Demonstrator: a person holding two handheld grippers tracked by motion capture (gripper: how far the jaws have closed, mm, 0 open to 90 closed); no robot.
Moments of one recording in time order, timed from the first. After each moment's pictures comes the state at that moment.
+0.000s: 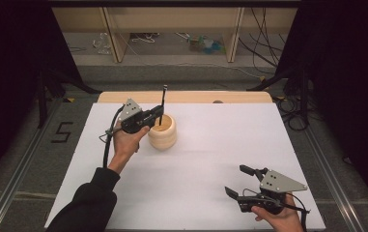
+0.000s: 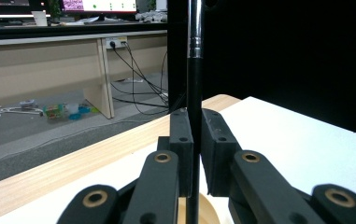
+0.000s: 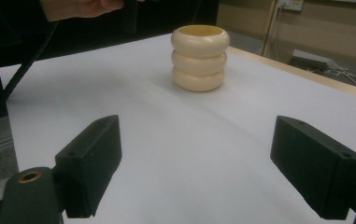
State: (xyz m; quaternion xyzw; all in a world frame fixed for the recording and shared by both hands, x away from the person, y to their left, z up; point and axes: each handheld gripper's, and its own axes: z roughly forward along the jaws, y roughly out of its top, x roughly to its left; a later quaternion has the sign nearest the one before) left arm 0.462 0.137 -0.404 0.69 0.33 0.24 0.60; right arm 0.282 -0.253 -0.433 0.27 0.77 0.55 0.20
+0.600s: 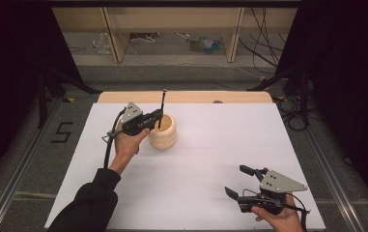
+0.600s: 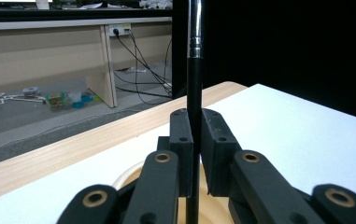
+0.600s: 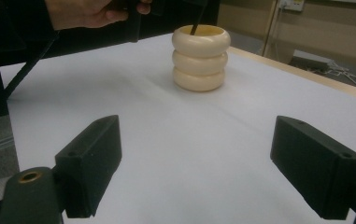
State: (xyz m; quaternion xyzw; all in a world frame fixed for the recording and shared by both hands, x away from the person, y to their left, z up) left arm 0.467 0.138 -0.422 0.69 0.34 0.24 0.59; right arm 0.281 -0.253 -0.433 0.27 0.77 0.55 0.20
